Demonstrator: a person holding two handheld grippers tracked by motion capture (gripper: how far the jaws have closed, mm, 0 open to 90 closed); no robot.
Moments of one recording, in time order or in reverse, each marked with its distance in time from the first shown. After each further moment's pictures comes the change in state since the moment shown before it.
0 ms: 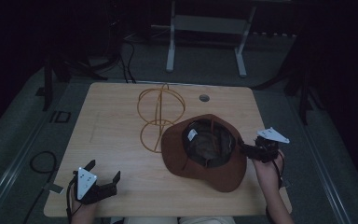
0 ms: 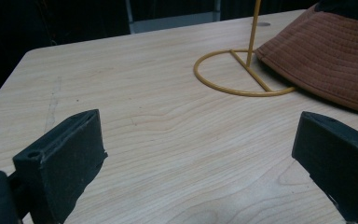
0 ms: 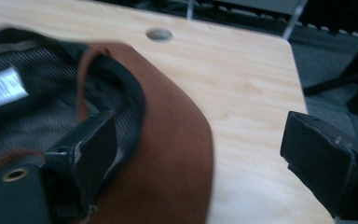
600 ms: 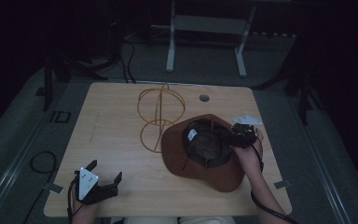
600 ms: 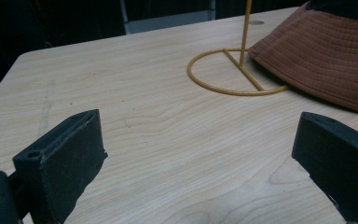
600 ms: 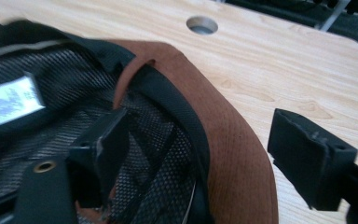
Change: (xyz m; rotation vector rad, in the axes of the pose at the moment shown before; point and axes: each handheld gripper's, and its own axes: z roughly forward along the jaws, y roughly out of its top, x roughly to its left) left arm -0.004 0.003 -0.001 0.003 -0.019 0.015; right arm 0.035 0.027 0.063 0.110 0.086 -0.080
